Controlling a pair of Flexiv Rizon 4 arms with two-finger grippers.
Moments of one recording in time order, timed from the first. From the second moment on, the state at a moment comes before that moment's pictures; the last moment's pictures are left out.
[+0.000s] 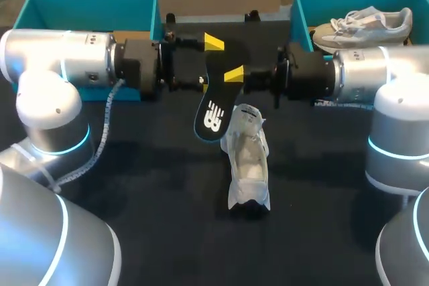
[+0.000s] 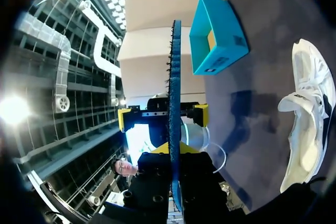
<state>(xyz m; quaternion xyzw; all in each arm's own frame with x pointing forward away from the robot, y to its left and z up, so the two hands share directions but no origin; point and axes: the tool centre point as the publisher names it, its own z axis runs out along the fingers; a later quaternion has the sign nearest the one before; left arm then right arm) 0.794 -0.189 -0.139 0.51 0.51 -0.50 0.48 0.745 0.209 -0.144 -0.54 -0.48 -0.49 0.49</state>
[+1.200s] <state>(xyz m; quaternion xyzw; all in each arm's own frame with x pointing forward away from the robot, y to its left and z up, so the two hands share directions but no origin) 0.787 -0.208 -0.143 0.50 0.50 -0.52 0.47 0.744 0.205 -0.144 -0.53 -0.49 -0.49 0.49</state>
